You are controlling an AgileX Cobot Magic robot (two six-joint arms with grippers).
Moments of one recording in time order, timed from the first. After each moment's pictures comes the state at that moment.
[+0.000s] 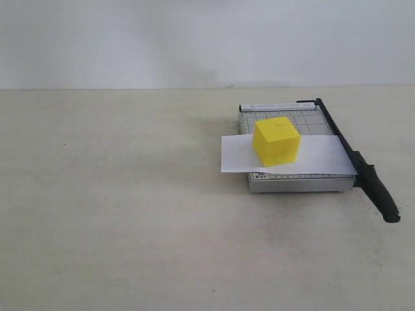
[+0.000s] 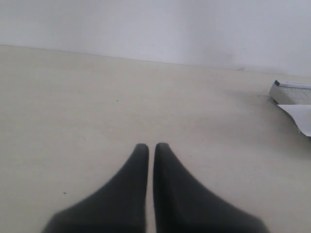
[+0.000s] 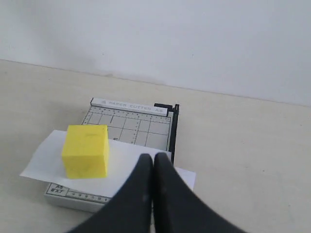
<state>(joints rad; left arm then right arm) -0.07 0.00 0.00 -0.13 0.31 0.00 0.11 0.77 -0.56 0.34 0.23 -0.39</state>
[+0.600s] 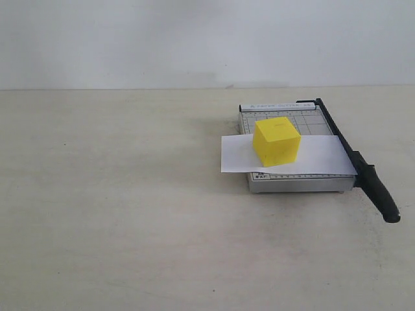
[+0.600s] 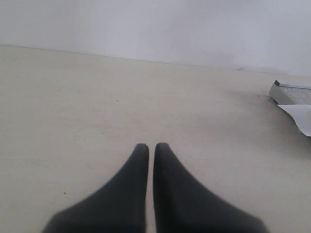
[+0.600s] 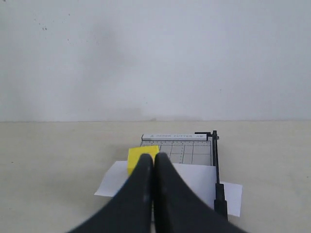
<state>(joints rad) -0.07 0.00 0.00 -0.13 0.31 0.00 0.11 0.15 -0.34 0.45 0.39 -0.28</state>
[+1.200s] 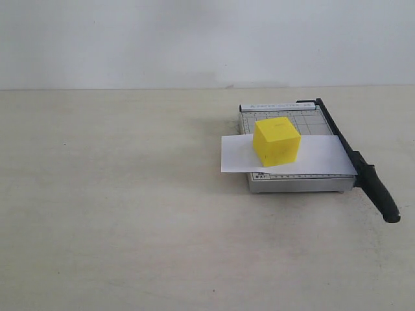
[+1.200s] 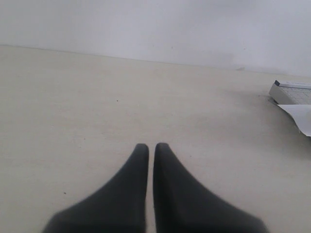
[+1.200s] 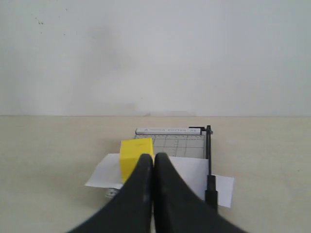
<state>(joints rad) -0.07 0.00 0.00 -0.13 0.31 0.00 0.11 0.10 -0.28 0.40 0.38 -0.27</state>
